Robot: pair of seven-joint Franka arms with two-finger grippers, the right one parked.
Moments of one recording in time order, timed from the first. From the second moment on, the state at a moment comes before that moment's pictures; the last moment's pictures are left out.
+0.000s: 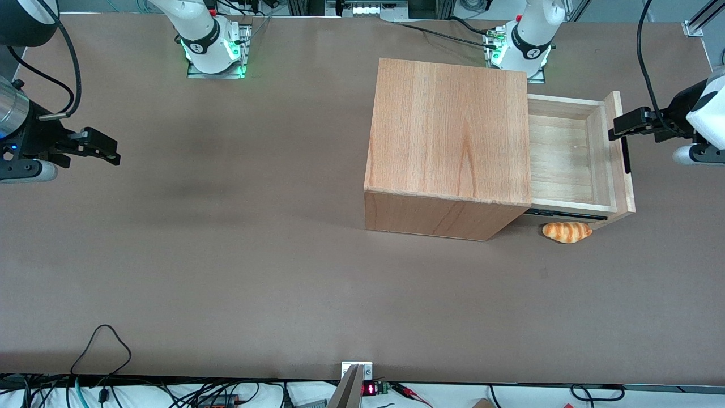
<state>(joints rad) -0.08 0.07 0.11 -1.53 -0.07 1.42 0.01</state>
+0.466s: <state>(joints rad) -0.06 0.07 0.11 -1.53 -0.05 1.44 0.00</state>
